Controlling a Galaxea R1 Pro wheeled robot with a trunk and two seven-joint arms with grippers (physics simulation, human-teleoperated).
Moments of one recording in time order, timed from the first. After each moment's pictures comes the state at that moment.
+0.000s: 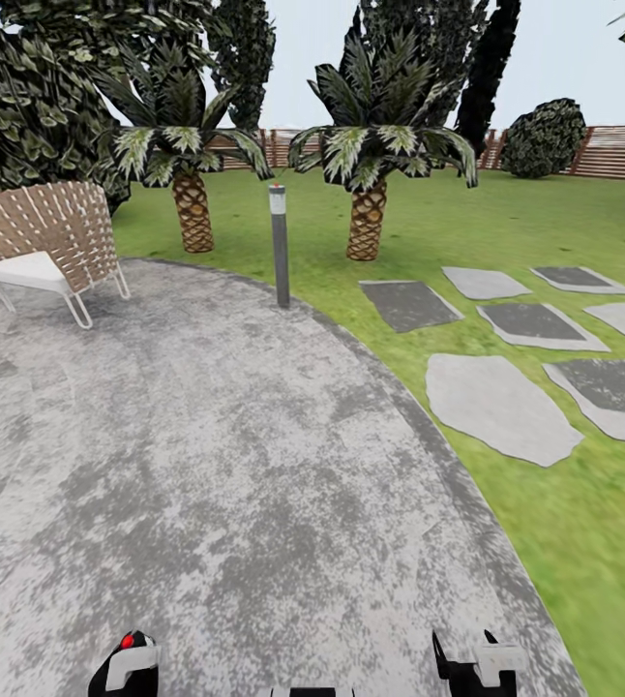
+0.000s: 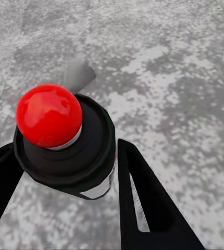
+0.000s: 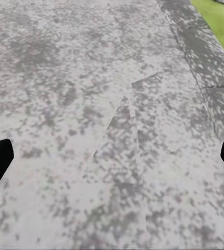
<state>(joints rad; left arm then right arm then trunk) -0.31 0.10 0.06 -0.22 0.05 -0.64 0.01 -0.20 -0.07 0.00 -0.45 0.01 -0.62 -0.01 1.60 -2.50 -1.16</state>
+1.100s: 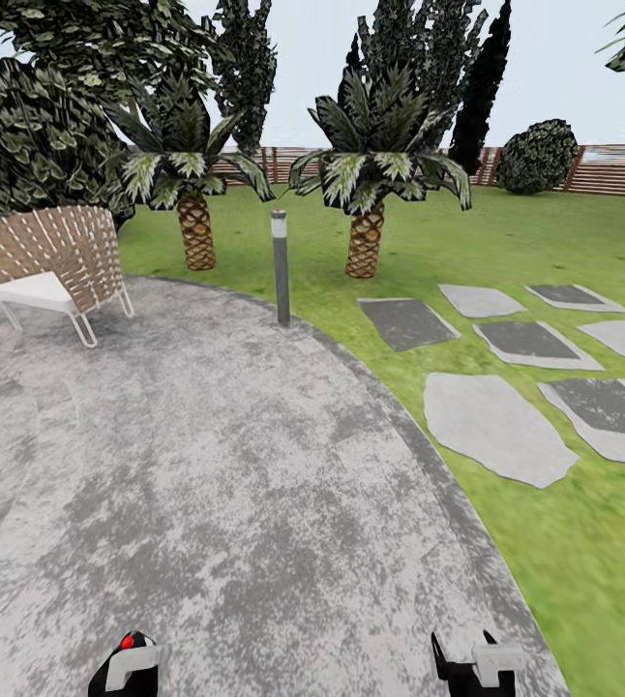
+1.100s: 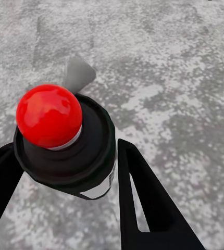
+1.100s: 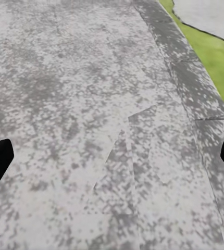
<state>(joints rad) -0.31 0.10 0.07 -0.22 0.05 -0.64 0.01 -0.20 -0.07 0.00 -0.45 0.01 -0.62 -0.01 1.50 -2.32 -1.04</state>
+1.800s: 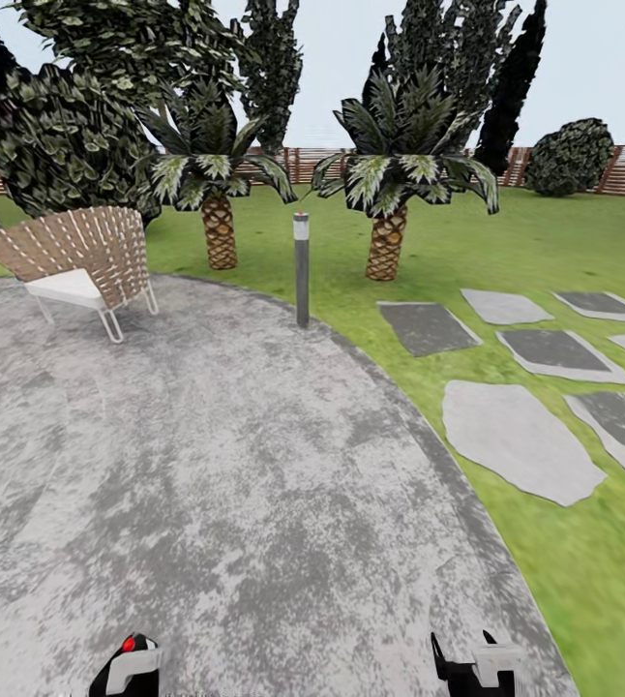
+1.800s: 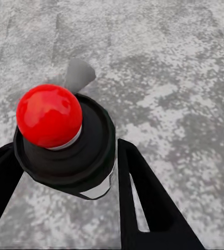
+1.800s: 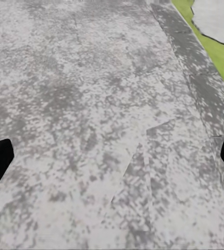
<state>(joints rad) -0.30 0.10 0.06 -0.22 0.05 -0.64 -0.01 -0.20 -0.07 0.00 -0.45 0.01 -0.62 -0.01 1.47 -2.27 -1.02</state>
